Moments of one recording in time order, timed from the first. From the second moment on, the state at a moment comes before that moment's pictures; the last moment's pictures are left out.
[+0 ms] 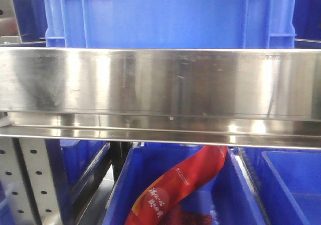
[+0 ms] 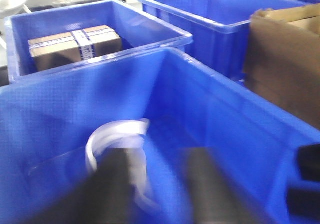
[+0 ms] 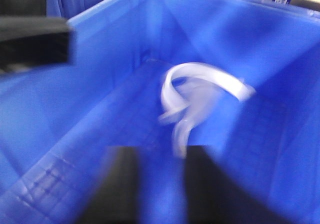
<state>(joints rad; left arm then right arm) -0.51 1.63 -1.78 -0.12 0.54 0.12 0.47 1.47 -1.59 -0.17 0.71 0.24</state>
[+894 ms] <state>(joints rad) -0.68 1.04 -1.20 -0.13 0.34 0.05 0.47 0.86 -1.06 -0.14 0.52 0.24</state>
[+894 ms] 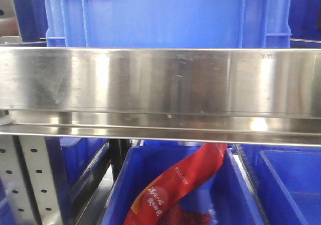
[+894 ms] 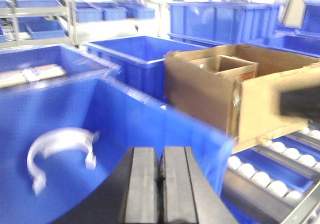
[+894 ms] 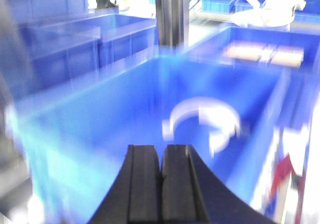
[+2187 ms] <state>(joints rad) -0.55 0.54 -0.58 -0.29 0.13 0.05 0.47 0.42 -0.57 -0.14 0.45 0.23</state>
